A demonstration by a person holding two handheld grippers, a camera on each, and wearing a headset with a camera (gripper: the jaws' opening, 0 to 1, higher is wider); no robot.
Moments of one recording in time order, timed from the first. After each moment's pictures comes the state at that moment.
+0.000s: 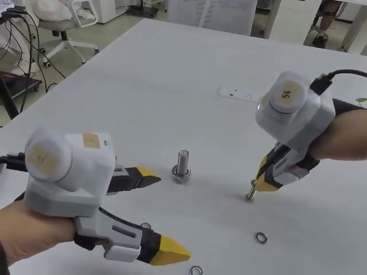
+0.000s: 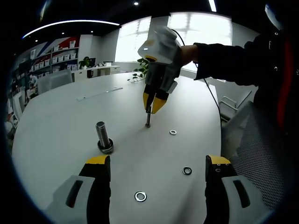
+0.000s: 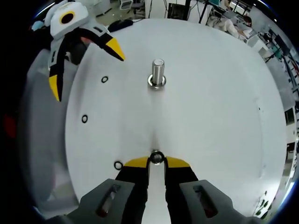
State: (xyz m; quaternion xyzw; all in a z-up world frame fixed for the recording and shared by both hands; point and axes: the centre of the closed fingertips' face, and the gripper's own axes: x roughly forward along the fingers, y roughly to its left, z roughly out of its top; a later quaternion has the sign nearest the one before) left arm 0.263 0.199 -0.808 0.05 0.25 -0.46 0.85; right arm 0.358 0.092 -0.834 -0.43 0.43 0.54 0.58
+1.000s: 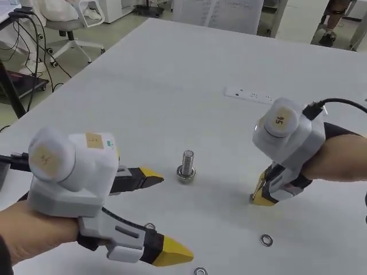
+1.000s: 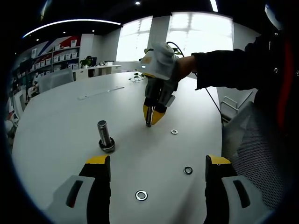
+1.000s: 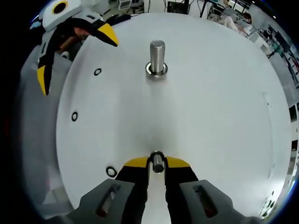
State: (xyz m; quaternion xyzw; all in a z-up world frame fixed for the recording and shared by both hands) left arm 0.265 0.204 -0.808 0.04 0.25 -0.45 0.85; right arm 0.357 0.093 -0.865 -0.42 0.44 0.54 0.58
